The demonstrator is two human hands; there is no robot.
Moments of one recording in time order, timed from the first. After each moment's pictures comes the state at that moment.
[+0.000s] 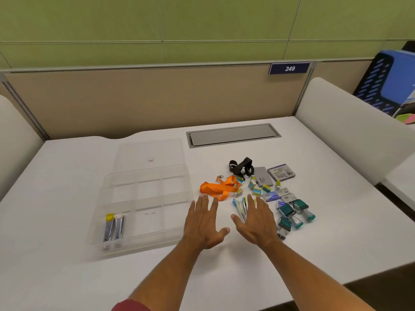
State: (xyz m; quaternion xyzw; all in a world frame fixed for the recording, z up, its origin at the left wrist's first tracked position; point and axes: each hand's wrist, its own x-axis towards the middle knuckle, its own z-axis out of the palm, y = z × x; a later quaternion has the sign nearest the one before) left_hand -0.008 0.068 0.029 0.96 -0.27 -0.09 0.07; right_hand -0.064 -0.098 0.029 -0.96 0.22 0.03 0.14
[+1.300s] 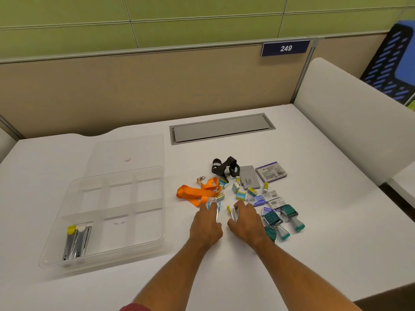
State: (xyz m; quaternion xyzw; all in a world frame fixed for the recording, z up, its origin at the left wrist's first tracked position) left_hand 0.011 -0.042 0.003 0.95 -0.13 -0.20 0.18; right_hand -0.030 -0.164 0.009 -0.93 0.23 0.09 0.26
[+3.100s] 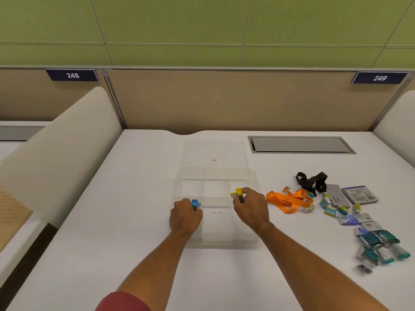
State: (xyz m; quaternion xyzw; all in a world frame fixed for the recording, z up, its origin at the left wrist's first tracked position) left_hand 0.057 0.286 0.046 0.94 0.12 -0.04 0.31; right_hand 0.045 0.098 0.067 -0.93 0.14 -0.08 0.34
